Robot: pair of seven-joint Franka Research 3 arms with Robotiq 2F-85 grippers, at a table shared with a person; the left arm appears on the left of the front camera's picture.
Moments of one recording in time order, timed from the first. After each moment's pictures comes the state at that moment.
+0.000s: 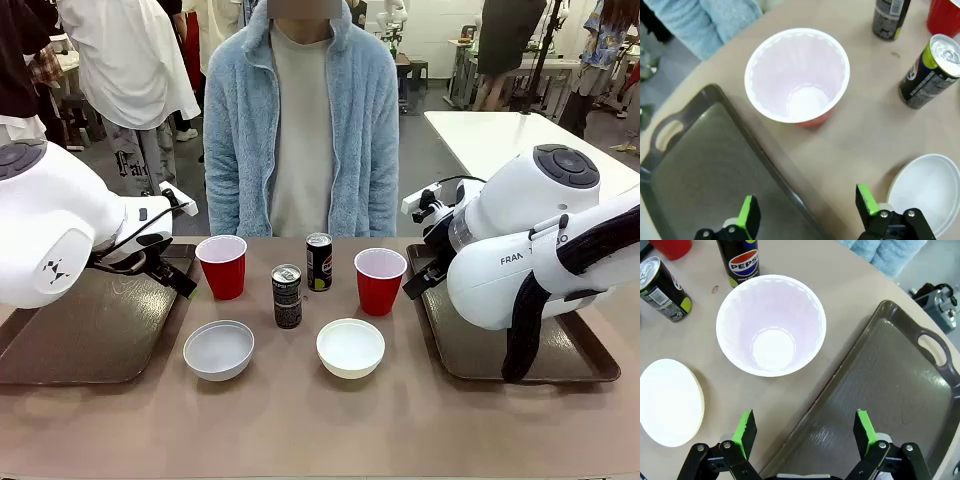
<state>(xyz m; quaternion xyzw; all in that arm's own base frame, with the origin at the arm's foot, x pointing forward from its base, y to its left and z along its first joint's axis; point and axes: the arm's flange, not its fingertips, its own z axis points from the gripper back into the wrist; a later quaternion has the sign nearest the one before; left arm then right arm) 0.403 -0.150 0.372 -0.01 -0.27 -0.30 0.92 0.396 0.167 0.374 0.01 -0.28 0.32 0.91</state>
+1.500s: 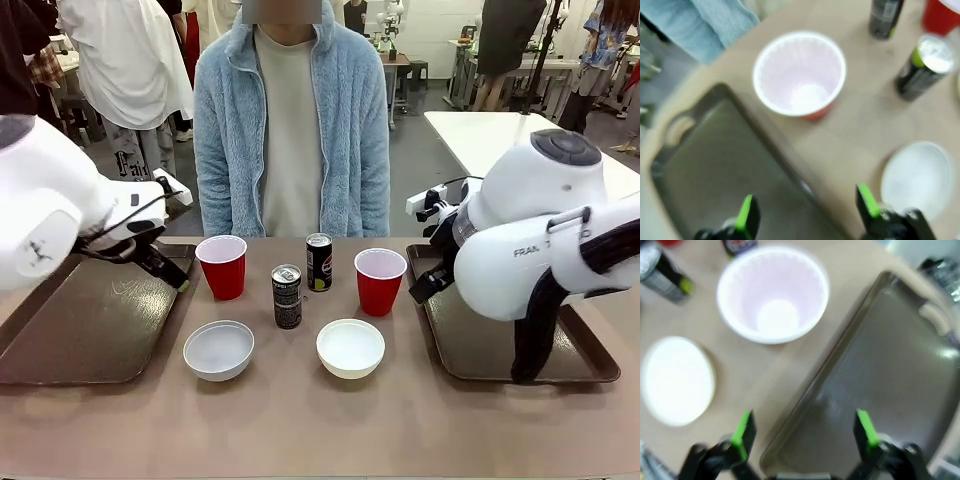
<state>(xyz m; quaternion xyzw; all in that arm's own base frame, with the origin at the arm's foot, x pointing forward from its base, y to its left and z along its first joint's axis) 0.389 -0.144 0.411 0.01 -0.25 -0.31 0.92 0.375 0.165 0.392 0.00 -0.21 0.29 0.93</state>
